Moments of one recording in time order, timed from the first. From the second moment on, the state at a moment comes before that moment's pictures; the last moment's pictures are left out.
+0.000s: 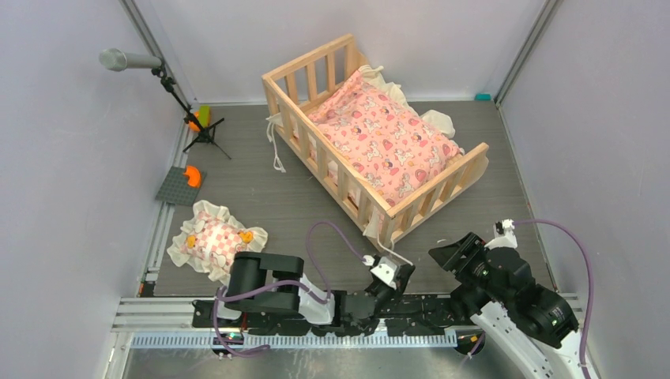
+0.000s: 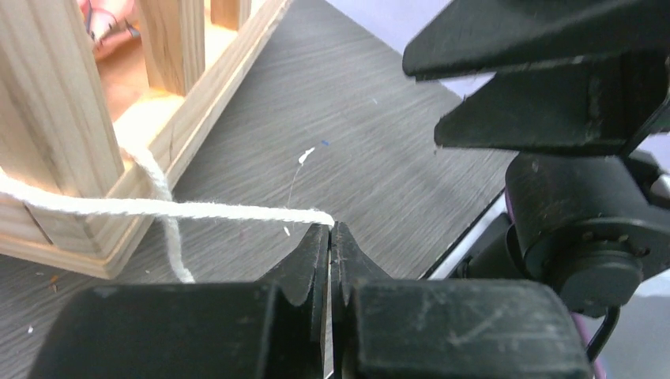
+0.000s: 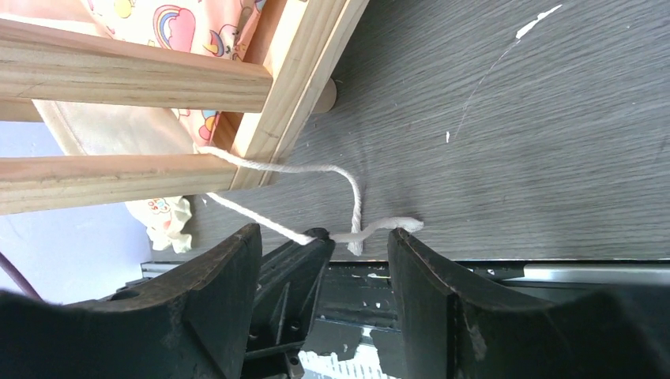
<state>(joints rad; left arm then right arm) -1.65 1.98 0.76 1.29 -0.86 -0.24 0.60 0.06 0.65 -1.16 0.14 1.08</state>
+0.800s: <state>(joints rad) -1.65 2.05 0.67 1.37 -1.03 -0.20 0.60 0.08 0.65 -1.17 0.14 1.08</state>
